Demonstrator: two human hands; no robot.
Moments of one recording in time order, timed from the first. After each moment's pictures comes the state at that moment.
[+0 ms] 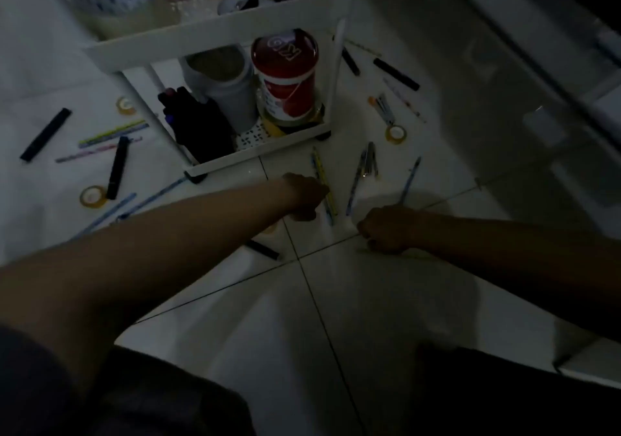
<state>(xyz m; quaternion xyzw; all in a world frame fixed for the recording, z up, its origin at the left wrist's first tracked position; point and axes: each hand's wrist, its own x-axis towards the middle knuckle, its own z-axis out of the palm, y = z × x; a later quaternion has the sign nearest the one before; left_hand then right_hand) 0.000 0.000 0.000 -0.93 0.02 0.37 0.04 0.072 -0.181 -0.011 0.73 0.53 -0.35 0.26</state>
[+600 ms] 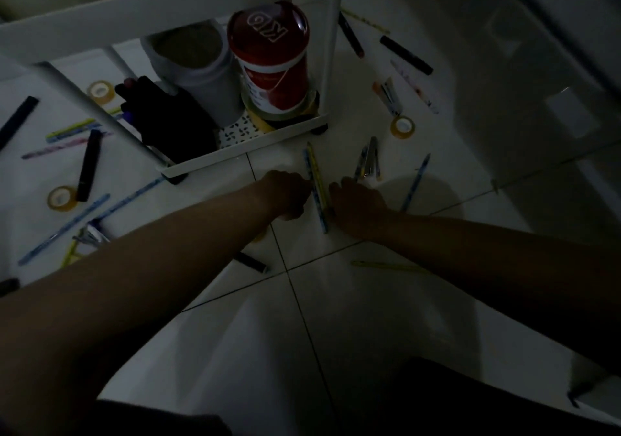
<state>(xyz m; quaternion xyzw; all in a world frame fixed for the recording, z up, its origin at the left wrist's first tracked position) 0.030 0.014 -0.037 -0.91 -0.05 0.42 0.05 0.091 -0.126 -0.064 0.86 0.43 -0.27 0.08</state>
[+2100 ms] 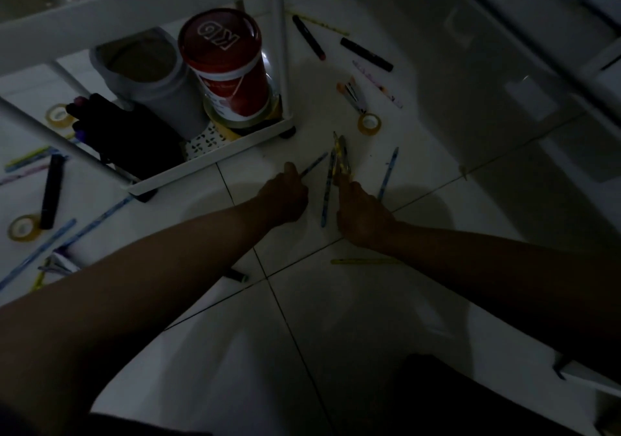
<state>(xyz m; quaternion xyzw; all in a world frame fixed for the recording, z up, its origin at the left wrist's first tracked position) 0.049 -0.022 -0.065 -0.90 -0.26 0.20 -0.29 0.096 -0.189 -0.070 0.89 0.38 -0.23 -0.10</state>
